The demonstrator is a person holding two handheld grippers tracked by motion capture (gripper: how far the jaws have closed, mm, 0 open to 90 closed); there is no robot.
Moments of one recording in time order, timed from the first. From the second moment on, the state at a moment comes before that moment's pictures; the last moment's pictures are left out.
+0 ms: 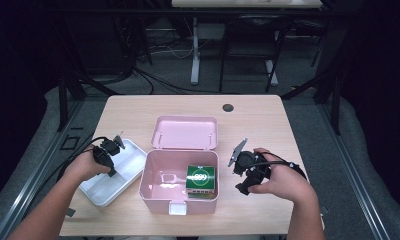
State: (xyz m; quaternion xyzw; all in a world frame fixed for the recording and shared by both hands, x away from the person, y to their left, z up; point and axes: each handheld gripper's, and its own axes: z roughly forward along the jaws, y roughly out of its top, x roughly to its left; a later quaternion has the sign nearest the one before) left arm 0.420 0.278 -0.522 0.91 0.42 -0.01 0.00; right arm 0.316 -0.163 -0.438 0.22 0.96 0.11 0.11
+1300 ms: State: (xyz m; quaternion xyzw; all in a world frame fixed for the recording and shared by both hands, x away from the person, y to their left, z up) left arm 0.391 0.274 -0.403 0.94 0.34 0.03 0.04; right arm 0.322 -0.168 -0.443 0.23 0.96 0.11 0.10
